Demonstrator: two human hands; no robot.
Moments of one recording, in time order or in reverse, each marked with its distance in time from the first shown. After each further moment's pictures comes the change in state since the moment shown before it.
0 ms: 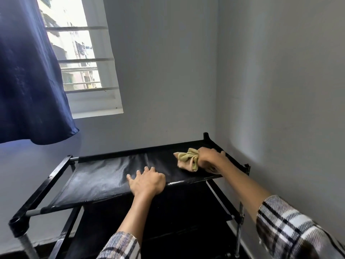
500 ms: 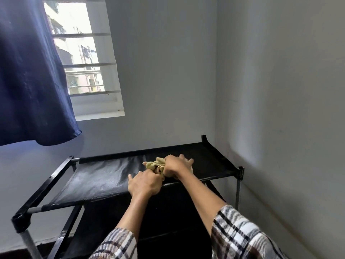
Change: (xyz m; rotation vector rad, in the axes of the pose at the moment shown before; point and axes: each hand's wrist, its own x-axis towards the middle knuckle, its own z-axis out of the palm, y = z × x) left_hand -0.005 0.001 -0.002 -0.053 0.068 -0.047; right_hand -0.020 -0.077 0.027 0.075 -0.020 -0.164
